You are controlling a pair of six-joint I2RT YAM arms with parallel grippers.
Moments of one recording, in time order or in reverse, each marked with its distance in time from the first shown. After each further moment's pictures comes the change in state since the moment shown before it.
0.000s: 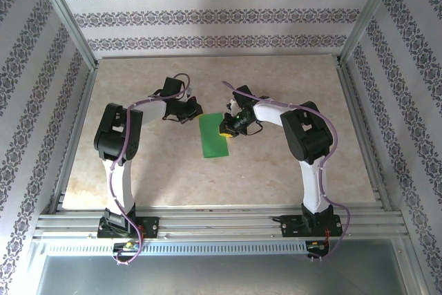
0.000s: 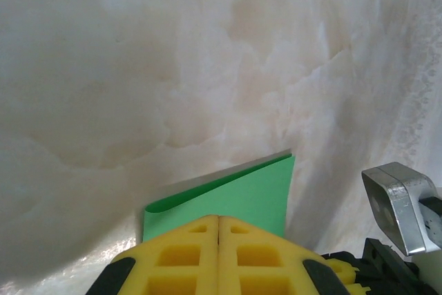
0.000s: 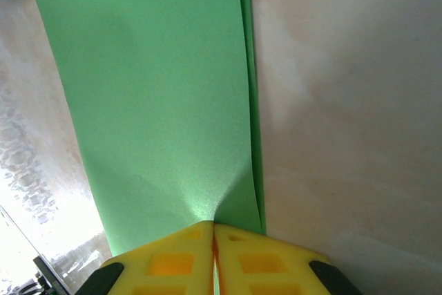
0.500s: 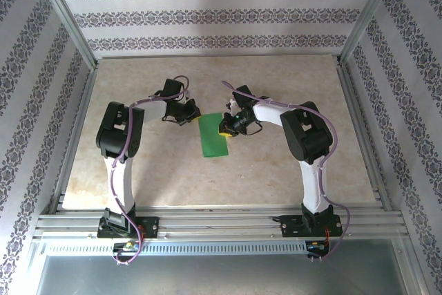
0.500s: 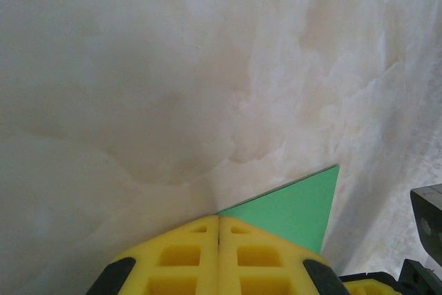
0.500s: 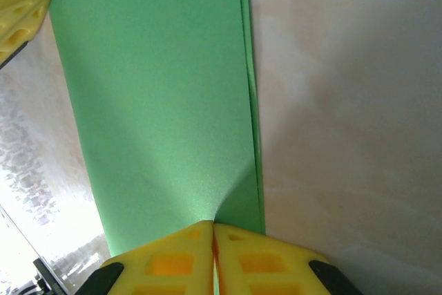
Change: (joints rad) left arm 0.019 0.037 0.014 -0.032 -0.034 0.000; right arm 0.000 0.003 0.000 0.020 0.000 0.000
